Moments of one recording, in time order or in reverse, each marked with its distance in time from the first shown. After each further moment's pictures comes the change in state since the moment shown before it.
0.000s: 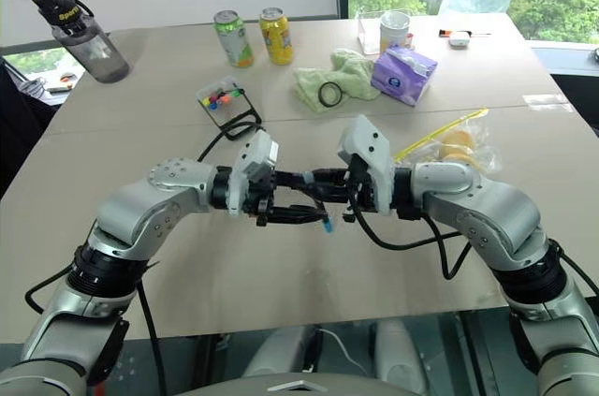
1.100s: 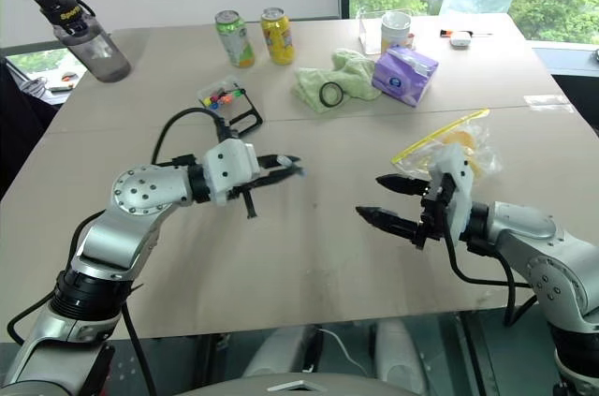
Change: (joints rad) left arm 0.149 0.014 0.082 0.091 0.566 -0.784 0.323; right arm 0.432 0.017 -0.410 -0.065 0.087 -0.141 0.074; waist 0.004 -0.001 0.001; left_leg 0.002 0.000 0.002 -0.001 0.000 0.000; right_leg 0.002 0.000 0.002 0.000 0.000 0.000
